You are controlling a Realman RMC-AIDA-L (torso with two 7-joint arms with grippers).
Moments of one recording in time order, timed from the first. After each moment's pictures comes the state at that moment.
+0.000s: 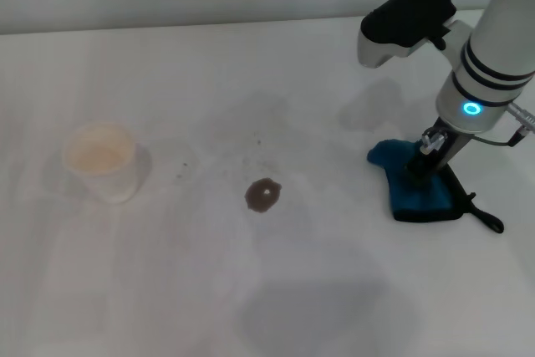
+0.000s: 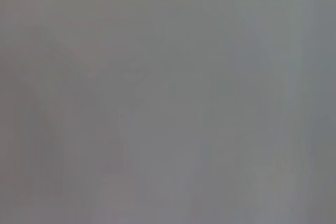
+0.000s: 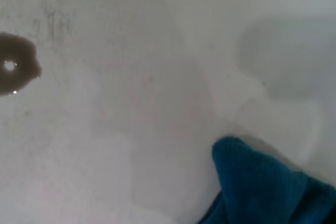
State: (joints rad) left arm -0.25 -2.08 2.71 -0.01 -1.24 1.50 -0.29; right arm 0.78 2.02 -1.53 -0.93 0.39 1.47 -0.29
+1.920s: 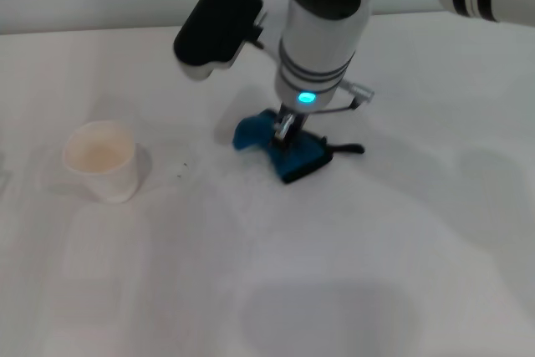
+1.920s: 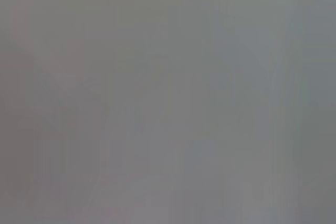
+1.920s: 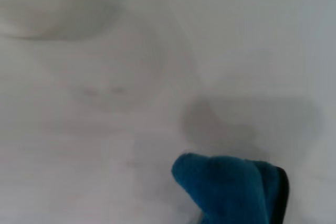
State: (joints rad) left arm -0.28 -2.08 2.72 -0.01 -1.23 1.50 -0.27; right arm 1.24 2.03 -2.25 -0.63 0.84 1.05 -0.09
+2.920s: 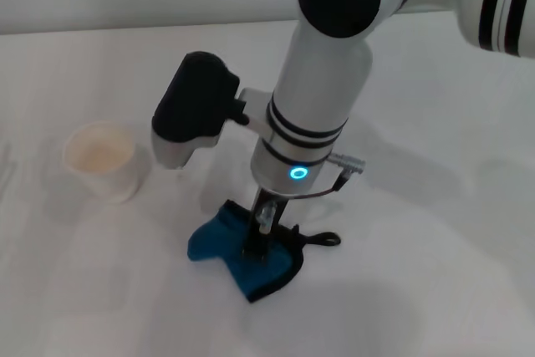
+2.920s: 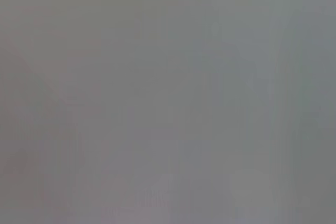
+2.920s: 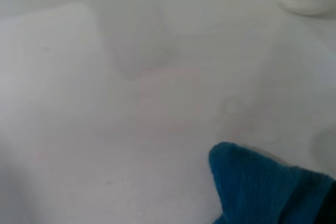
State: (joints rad) left arm -0.31 -2.07 2.72 -0.02 -1.23 1.49 -0.26; right arm 1.13 2.03 -2.21 -0.78 1.15 1.19 -0.43
